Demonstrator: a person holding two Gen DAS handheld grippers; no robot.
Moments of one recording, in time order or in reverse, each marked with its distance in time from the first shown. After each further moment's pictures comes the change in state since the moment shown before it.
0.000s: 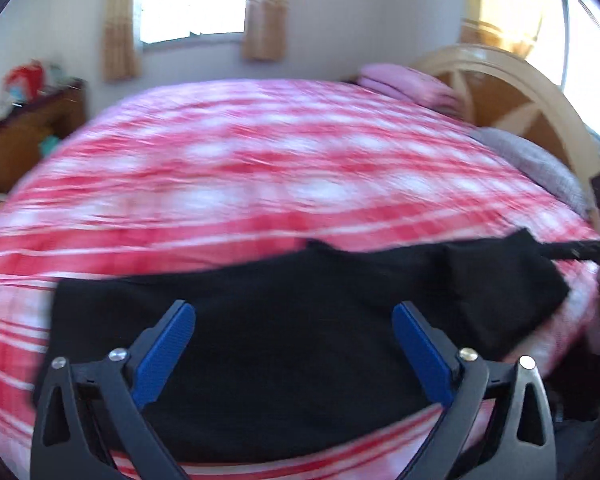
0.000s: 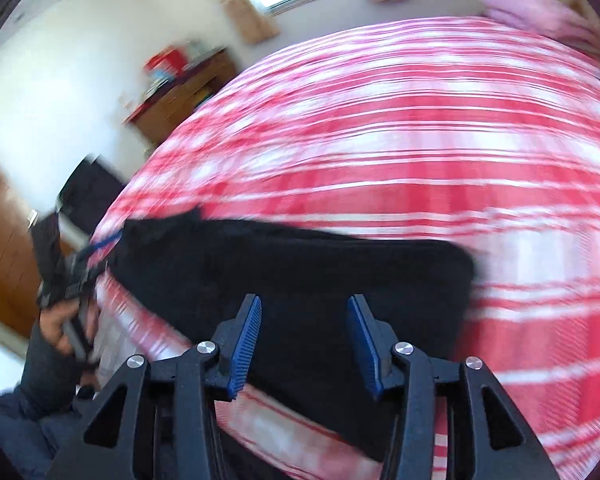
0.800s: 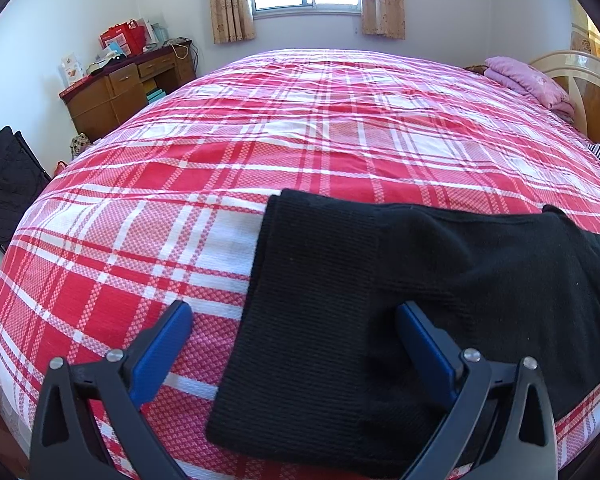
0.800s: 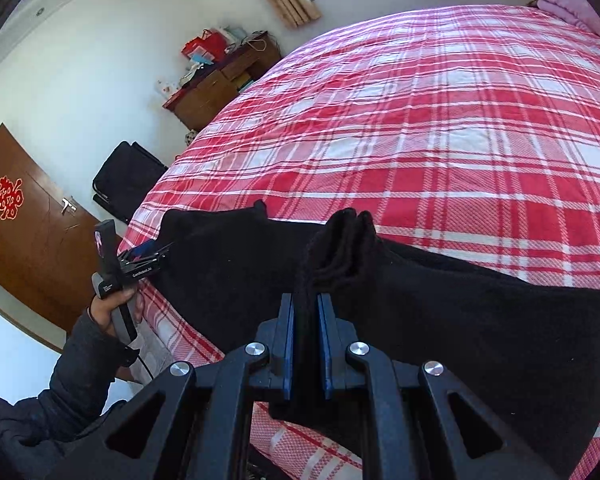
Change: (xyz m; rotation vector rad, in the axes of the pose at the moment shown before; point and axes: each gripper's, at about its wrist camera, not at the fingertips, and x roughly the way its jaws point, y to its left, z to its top) left arm 0.000 0.162 -0.050 -0.171 0.049 0.420; right arm 0.063 0.074 0.025 -0.083 0.079 0.189
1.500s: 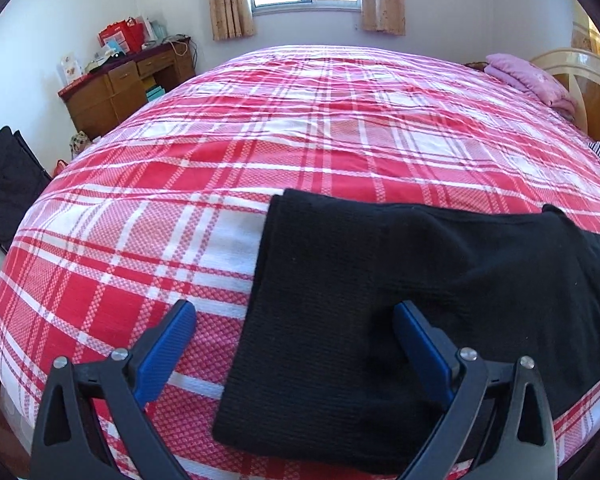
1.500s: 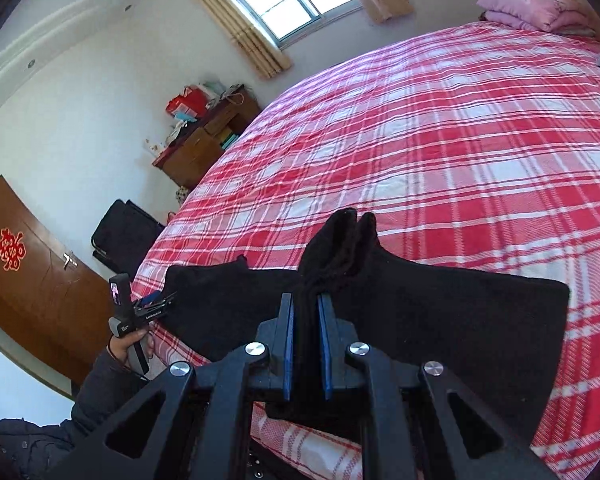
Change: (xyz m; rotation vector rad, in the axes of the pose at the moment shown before) left arm 0.000 0.000 0.002 0.007 0.012 0.002; right arm -0.096 -0.043 -0.008 0.102 -0.170 -0.018
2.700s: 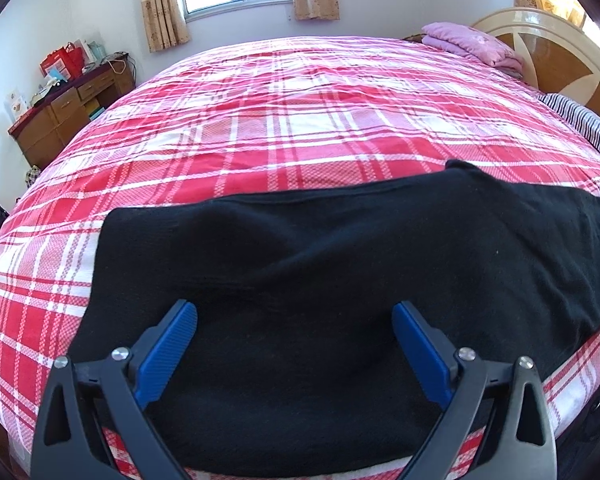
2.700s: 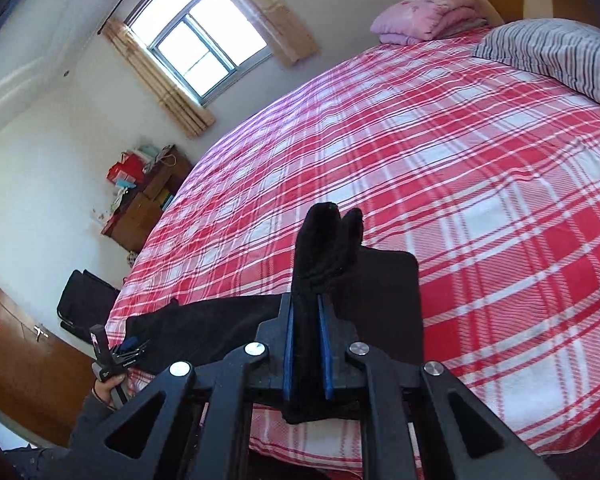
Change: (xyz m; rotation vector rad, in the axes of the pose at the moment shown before) left arm -0.014 -0.086 -0.007 0.158 0.025 -0.122; right arm -0.146 -0.096 -0.029 0.197 -0.169 -0.193
